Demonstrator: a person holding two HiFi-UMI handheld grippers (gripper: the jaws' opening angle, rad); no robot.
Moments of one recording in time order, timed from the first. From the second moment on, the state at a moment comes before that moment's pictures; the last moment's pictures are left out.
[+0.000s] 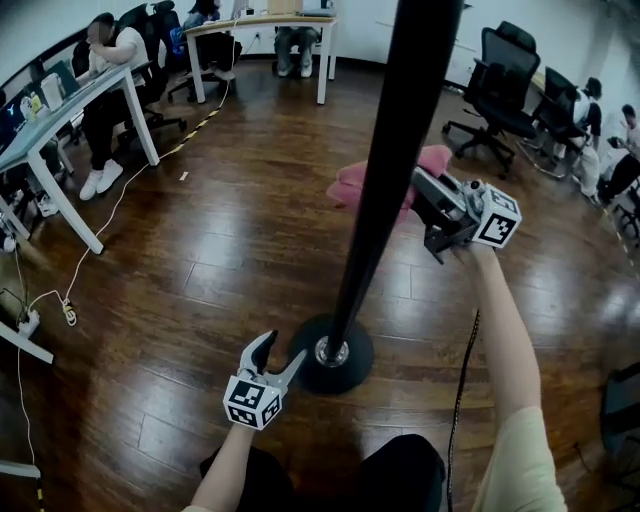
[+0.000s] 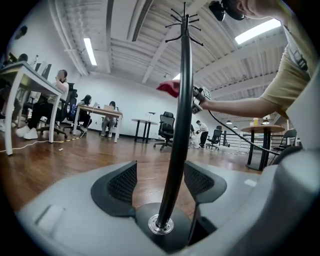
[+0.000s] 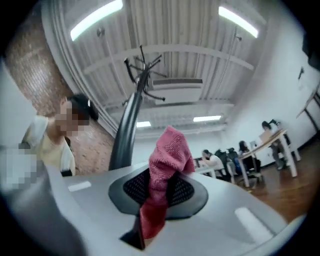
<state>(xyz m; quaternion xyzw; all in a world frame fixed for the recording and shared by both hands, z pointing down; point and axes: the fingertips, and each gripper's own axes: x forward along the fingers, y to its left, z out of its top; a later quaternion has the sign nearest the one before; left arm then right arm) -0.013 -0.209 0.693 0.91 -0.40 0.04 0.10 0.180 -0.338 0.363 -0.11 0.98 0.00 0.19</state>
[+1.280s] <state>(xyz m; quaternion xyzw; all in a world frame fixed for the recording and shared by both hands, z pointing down) -0.013 -0.209 0.671 0.91 -0.40 0.00 0.11 0.151 -0.270 0.175 0.20 0.95 0.04 0.25</state>
